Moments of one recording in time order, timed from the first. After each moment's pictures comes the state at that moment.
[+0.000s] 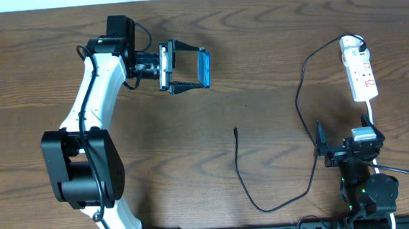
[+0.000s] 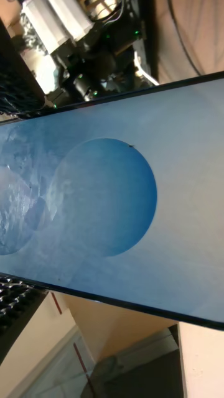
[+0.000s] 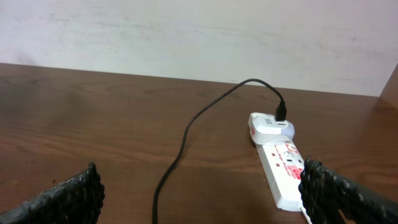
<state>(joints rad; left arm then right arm) -0.06 1.93 1.58 -0.99 1.40 -1.22 0.00 0.01 0.01 -0.07 -0.04 -0.07</state>
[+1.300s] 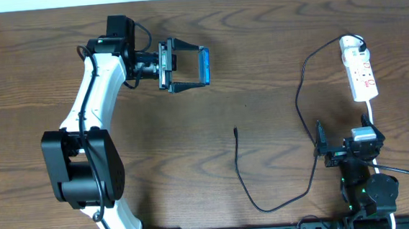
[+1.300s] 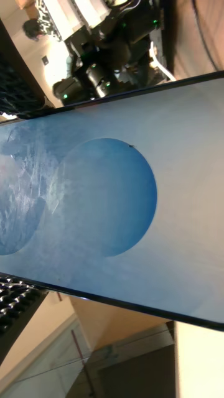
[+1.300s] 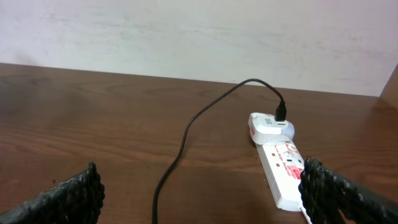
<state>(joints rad) -0.06 1.93 1.58 -0.99 1.42 -1.28 0.00 0.01 0.01 -0.07 -0.04 -0.07</state>
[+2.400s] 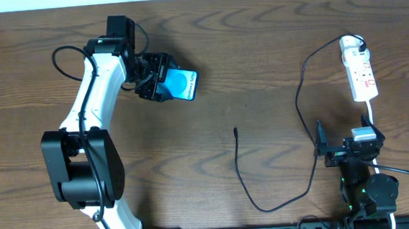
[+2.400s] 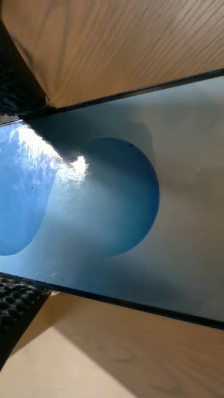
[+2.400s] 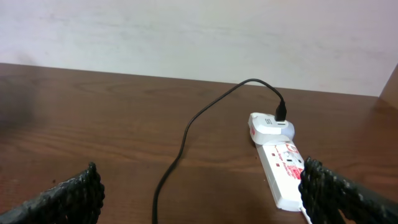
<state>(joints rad) -0.06 1.93 1.58 -1.00 0.52 -1.29 0.00 0.01 0.01 -0.07 -0.04 -0.07</state>
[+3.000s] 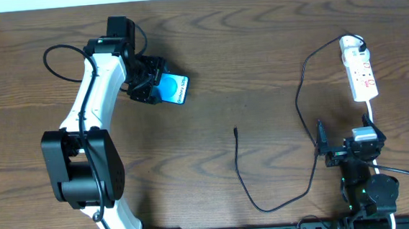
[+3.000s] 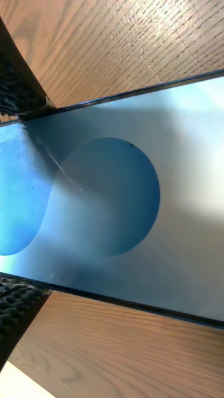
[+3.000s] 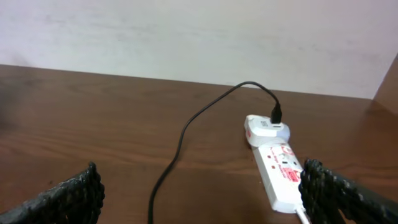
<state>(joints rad) -0.06 1.93 1.58 -1.02 0.35 -1.29 0.00 0.01 0.01 -0.06 -0.03 -0.08</state>
